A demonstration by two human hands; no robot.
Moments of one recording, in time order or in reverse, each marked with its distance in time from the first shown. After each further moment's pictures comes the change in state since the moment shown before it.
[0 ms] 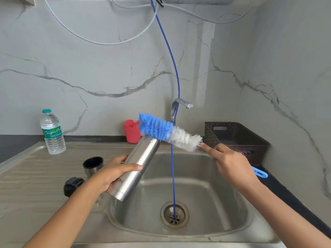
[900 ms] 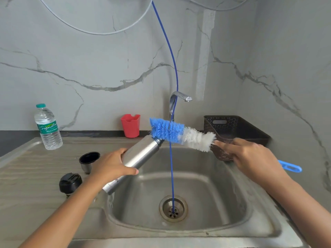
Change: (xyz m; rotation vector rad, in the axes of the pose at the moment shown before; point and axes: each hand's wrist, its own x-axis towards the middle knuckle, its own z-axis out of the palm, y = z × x) left_hand 0.003 0.004 0.005 0.888 0.278 0.071; right_hand -0.014 0.023 -0.032 -0.106 0.007 -0.035
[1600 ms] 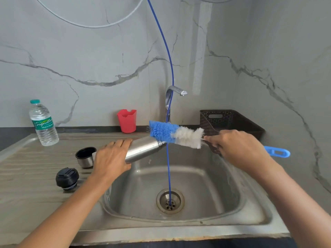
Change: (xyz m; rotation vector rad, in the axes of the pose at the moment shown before) left_hand 0.001 0.005 0.023 0.597 0.309 0.214; right_hand 0.022 -0.029 -0.031 -0.100 -0.324 0.075
